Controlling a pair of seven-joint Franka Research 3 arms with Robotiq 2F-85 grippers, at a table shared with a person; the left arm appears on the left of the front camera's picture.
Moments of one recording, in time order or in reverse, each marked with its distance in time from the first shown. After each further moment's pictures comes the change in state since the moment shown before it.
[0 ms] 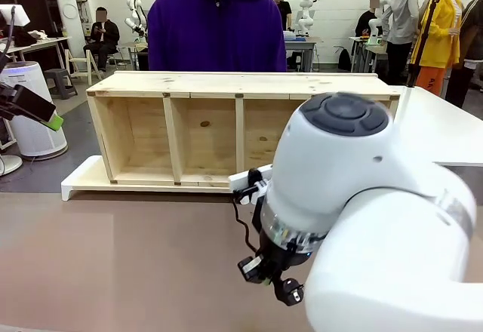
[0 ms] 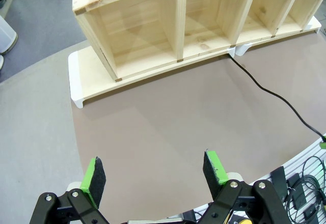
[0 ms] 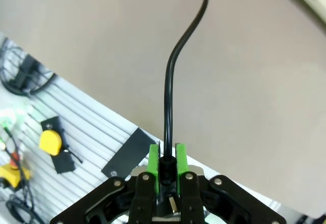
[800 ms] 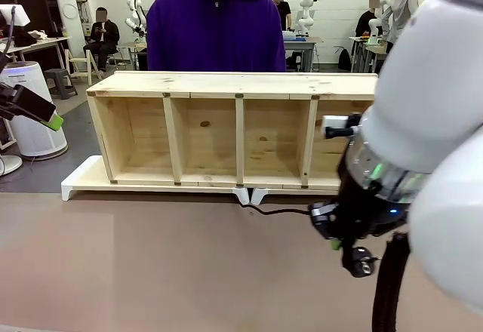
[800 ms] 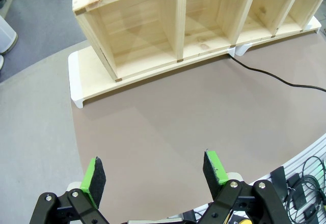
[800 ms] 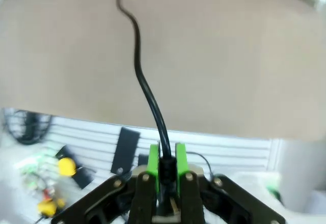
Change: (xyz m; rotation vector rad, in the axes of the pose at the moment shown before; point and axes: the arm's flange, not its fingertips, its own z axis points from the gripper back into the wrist) left arm 0.000 0.000 0.000 0.000 0.000 0.000; right arm -0.031 -0.075 0.098 -0.098 -0.012 -0.449
